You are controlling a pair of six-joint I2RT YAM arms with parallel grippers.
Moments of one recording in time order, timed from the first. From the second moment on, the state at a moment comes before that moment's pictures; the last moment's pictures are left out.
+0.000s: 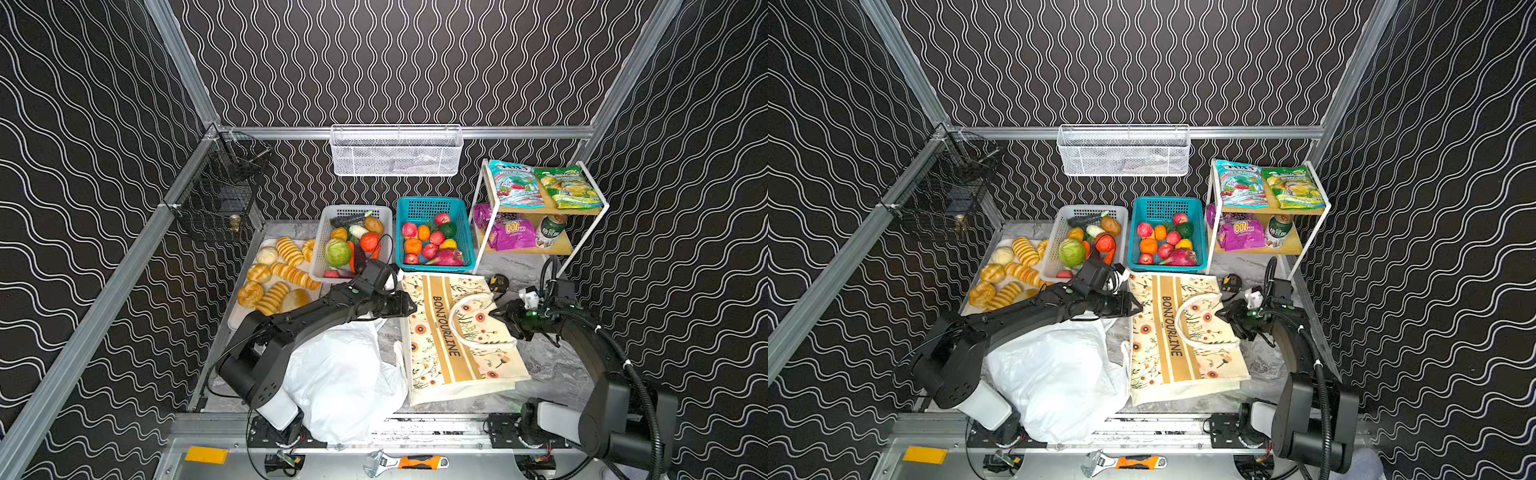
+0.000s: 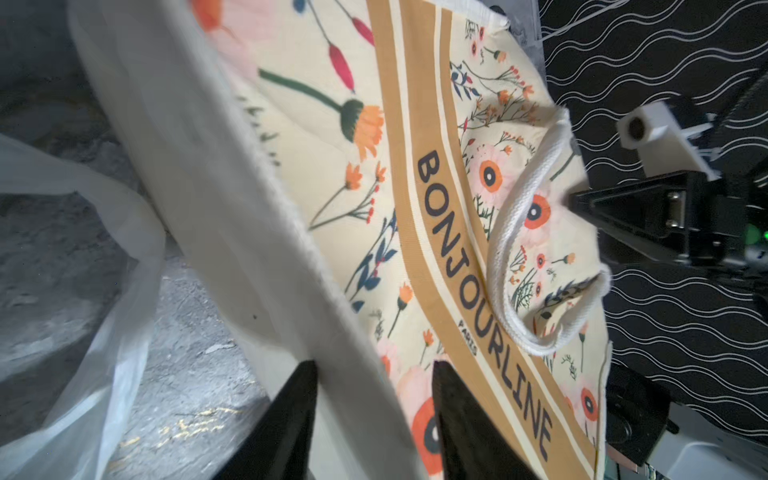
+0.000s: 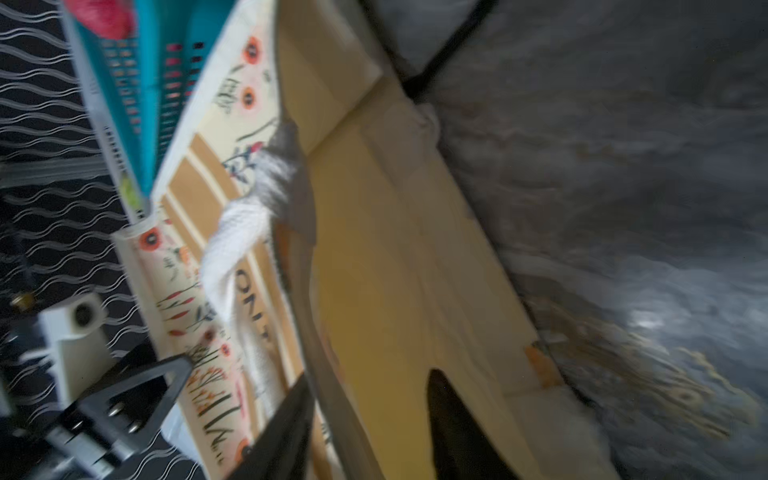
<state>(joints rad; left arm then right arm) -0.66 1.62 1.04 -0.27 0.43 -0.63 -0.21 1.21 0.73 -0.64 -0.73 0.49</state>
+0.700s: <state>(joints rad) -0.66 1.39 1.12 -0.27 0.32 -0.60 0.08 1.12 1.67 -1.24 -0.11 0.34</state>
